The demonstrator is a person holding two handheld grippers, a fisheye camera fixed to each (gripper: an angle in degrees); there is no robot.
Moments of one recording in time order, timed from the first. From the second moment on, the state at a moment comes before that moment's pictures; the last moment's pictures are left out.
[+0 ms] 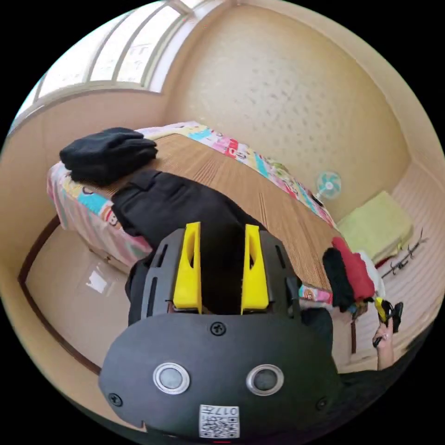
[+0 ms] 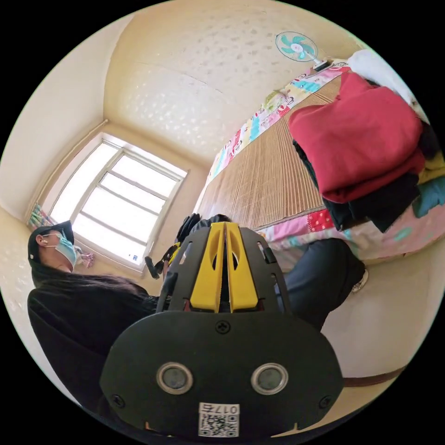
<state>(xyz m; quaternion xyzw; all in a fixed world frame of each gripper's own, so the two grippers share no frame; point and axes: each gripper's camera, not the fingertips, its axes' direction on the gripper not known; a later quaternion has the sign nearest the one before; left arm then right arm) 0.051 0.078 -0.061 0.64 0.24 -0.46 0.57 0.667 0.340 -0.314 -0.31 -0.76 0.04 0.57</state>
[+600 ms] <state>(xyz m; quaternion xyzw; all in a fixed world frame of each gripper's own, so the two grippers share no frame) -0.094 0.231 0.130 0.54 0.53 -0.57 0.32 0.201 0.627 -0.801 -0.10 -0.66 -0.61 0.42</state>
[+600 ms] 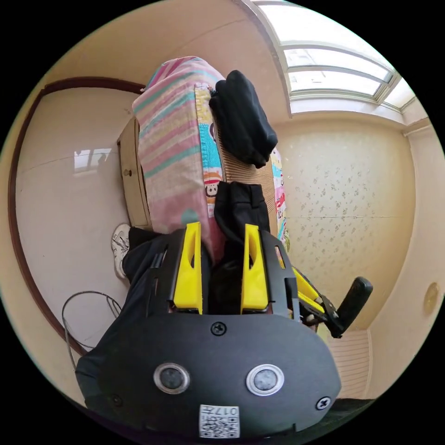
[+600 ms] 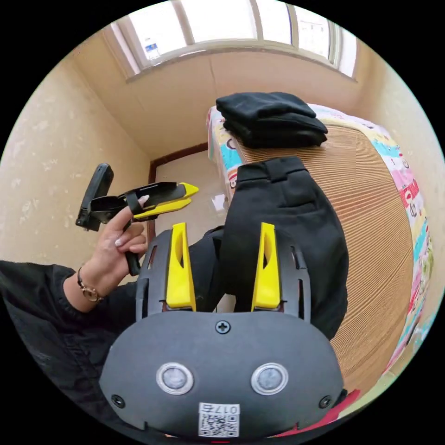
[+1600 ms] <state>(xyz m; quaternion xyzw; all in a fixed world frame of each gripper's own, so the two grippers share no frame) -0.045 0.129 -0.020 0.62 0.44 -0.35 0.55 0.380 0.642 -0.344 -0.27 -0.63 -0.10 0.72</state>
